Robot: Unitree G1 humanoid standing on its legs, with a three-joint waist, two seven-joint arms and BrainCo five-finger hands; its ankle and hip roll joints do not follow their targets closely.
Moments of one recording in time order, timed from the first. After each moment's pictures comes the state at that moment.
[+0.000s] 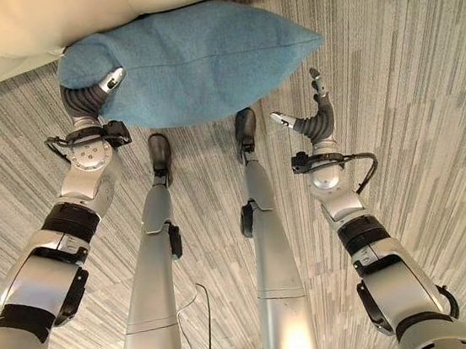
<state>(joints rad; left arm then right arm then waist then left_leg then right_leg) -1.03 0.43 -0.38 0.76 -0.52 -0.28 0.53 -0.71 -0.45 0.28 0.61 0.17 -0.28 -0.47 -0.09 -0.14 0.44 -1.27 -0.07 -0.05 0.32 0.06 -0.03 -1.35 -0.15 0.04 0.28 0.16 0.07</state>
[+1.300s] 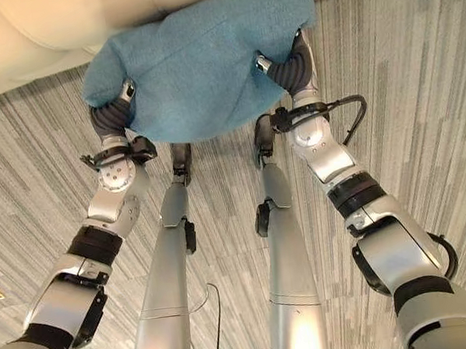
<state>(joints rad) -0.72 0.34 -0.29 0.36 -0.53 -0.28 0.52 -0.83 -0.52 0.34 0.42 0.15 -0.16 -0.43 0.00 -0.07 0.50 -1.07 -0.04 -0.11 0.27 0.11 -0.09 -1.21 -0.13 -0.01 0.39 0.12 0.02</state>
